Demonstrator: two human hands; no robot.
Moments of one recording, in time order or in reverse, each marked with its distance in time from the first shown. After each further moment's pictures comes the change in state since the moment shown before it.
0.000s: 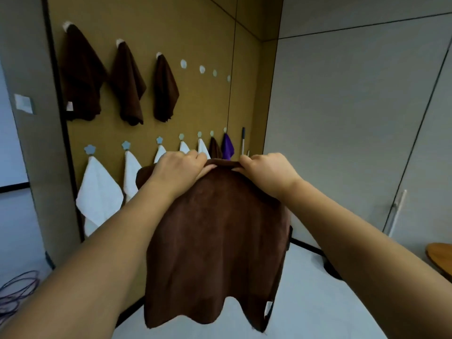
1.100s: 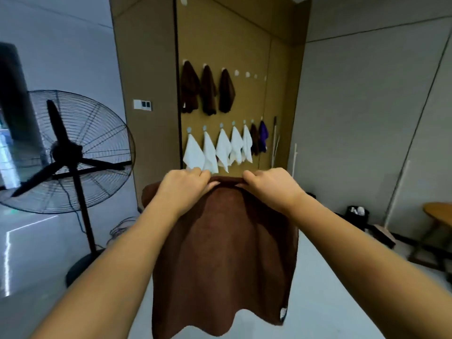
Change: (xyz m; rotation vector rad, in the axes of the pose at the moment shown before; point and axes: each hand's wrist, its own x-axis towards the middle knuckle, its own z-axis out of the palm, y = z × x) left_hand -0.286 -0.024 -0.592 0.064 -0.127 -0.007; right_hand -0.284 -0.387 -0.410 0.087 0.015 -0.140
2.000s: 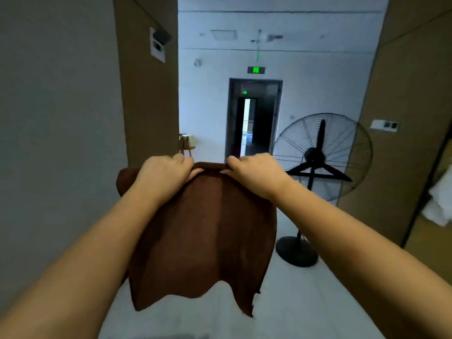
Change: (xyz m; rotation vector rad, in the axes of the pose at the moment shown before) left_hand -0.383 -0.225 -0.615 0.837 -0.480 -0.409; right_hand 0.067 -0.545 -0.384 0.464 0.646 -0.759
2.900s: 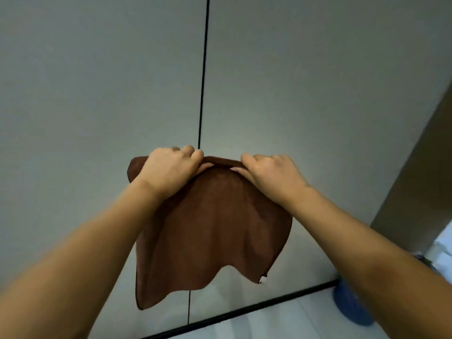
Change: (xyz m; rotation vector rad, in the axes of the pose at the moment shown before) left_hand -0.323 -0.295 -0.208 0.701 -0.572 -0.546; right_hand 0.321 -0.438 -0.016 0.710 0.817 -0.537
